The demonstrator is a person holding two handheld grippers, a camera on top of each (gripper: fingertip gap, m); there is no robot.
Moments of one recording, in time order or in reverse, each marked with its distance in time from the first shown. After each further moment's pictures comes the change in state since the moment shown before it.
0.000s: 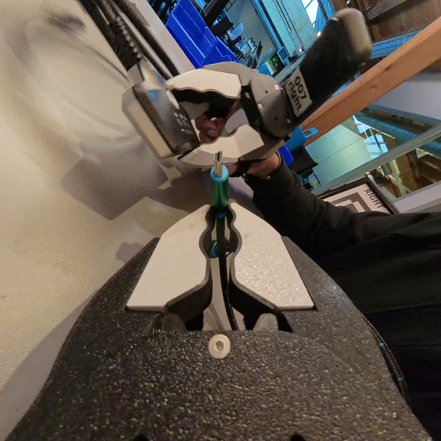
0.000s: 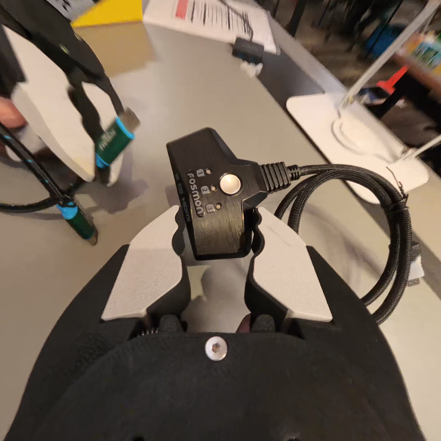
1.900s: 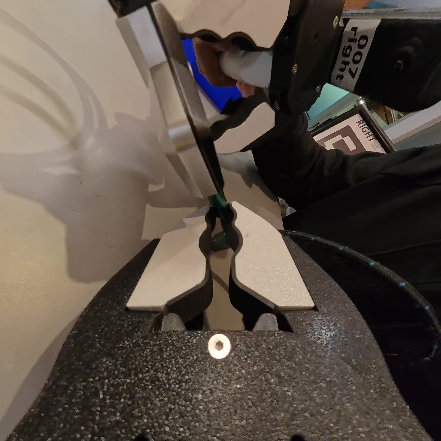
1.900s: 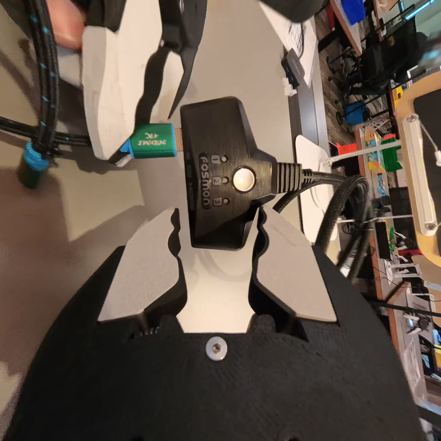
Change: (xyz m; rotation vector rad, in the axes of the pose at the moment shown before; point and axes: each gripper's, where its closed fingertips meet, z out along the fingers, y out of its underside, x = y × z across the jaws) left arm 0.030 0.041 0.018 -0.268 0.110 0.080; right arm -0.039 -0.011 -0.032 -0.139 0.047 -0.600
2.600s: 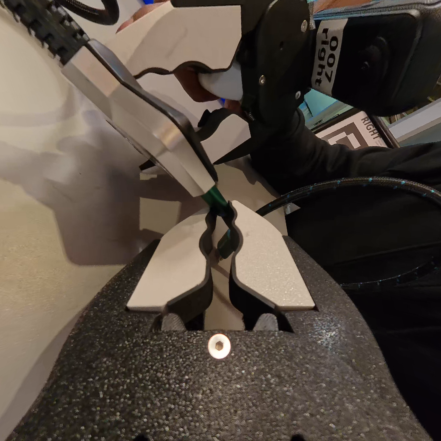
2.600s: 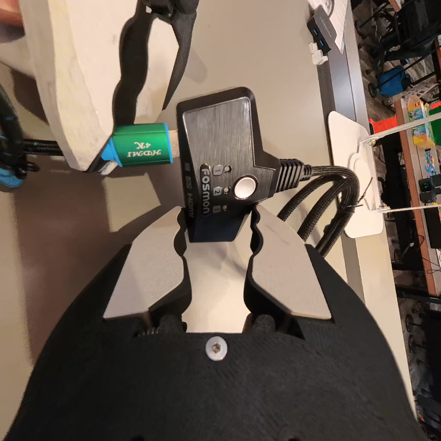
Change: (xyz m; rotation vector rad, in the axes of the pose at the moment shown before) left arm -0.004 0.007 0.003 -0.018 -0.008 -0.017; right arm -0.018 0.016 0.030 -0.045 -0.073 0.110
